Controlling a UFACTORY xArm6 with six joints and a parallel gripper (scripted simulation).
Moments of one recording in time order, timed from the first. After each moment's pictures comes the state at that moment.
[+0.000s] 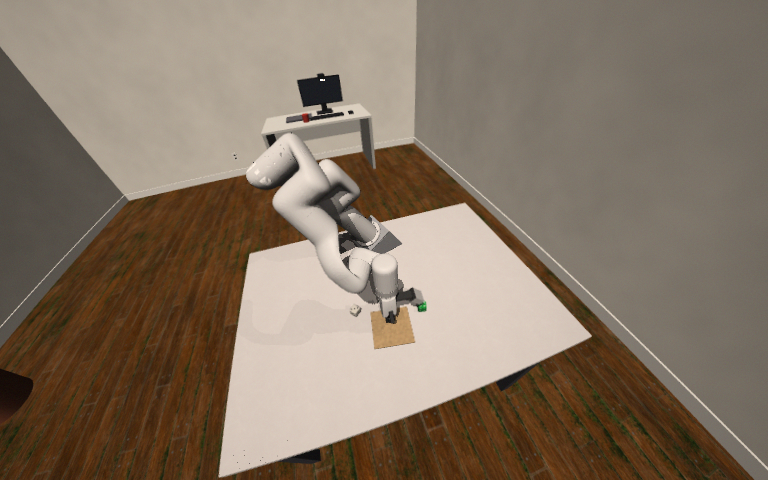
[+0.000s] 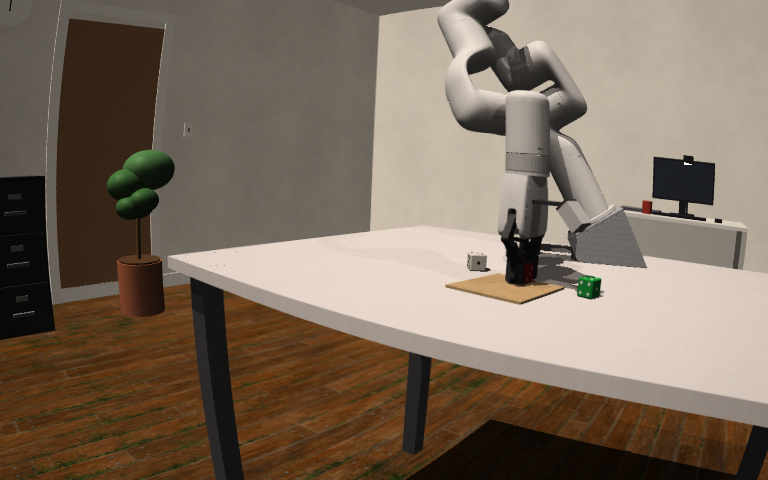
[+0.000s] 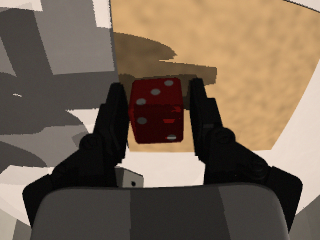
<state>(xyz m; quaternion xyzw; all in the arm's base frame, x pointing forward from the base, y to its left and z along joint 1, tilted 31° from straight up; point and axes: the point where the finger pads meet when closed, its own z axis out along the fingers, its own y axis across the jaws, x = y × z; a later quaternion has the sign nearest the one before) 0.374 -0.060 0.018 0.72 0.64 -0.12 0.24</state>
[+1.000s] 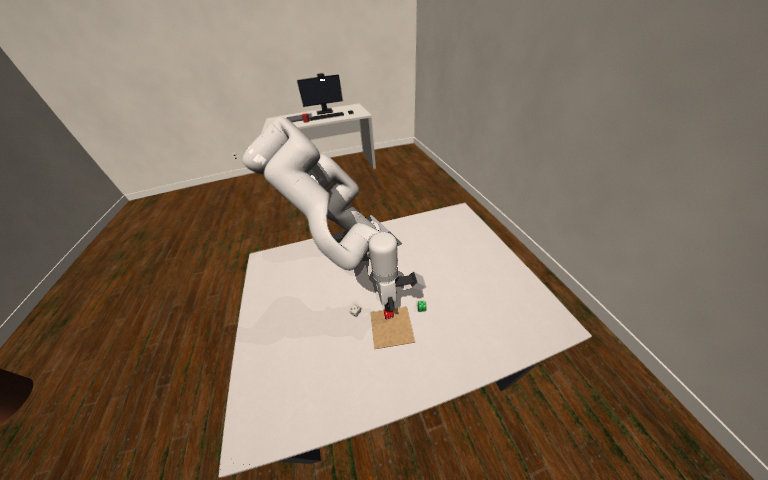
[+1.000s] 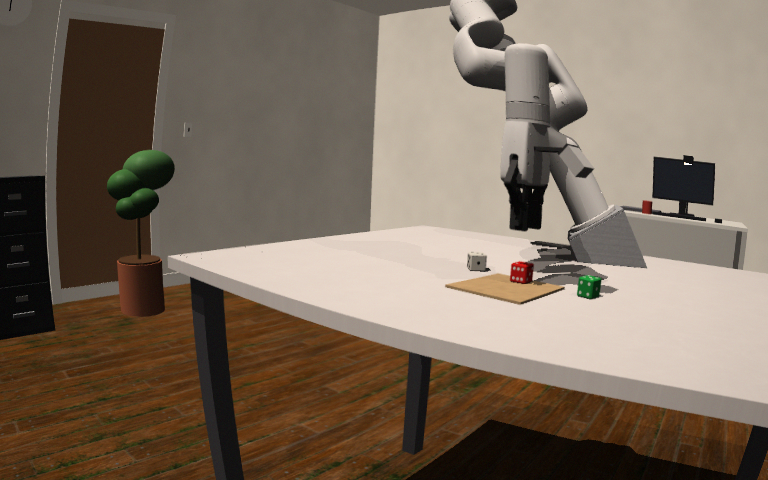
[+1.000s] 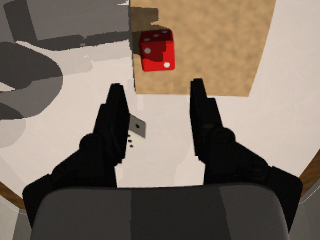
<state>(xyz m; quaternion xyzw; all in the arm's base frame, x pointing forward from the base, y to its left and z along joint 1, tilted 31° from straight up) 0.365 -0.018 0.089 0.72 0.64 -0.12 0.24</state>
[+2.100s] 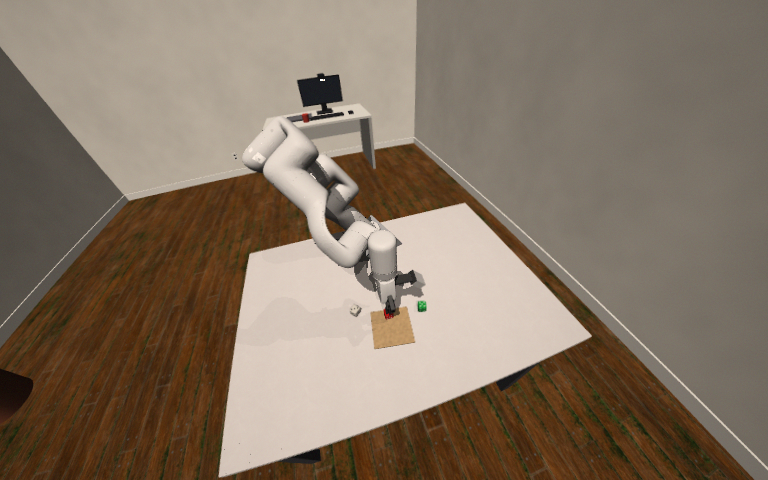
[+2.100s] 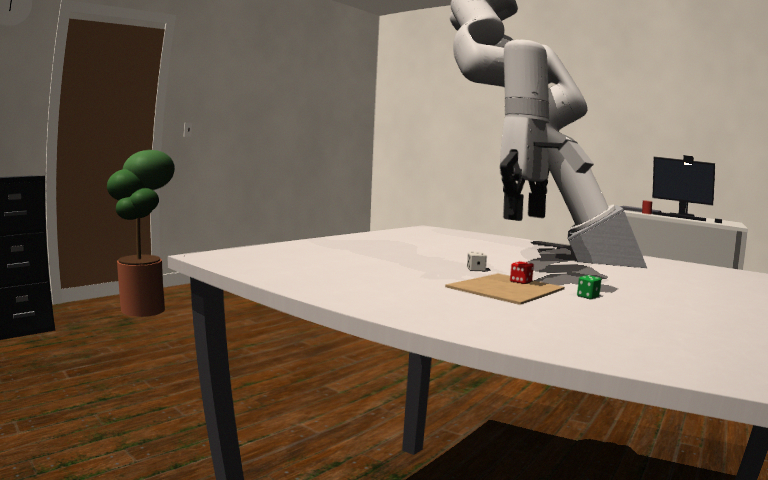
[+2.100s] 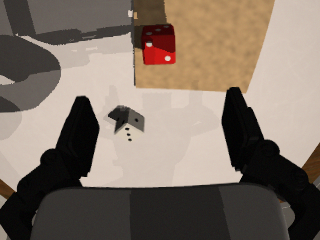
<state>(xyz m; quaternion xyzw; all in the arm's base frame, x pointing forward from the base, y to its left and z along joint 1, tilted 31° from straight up) 0.362 -0.016 0.096 0.72 0.65 -0.12 0.23</state>
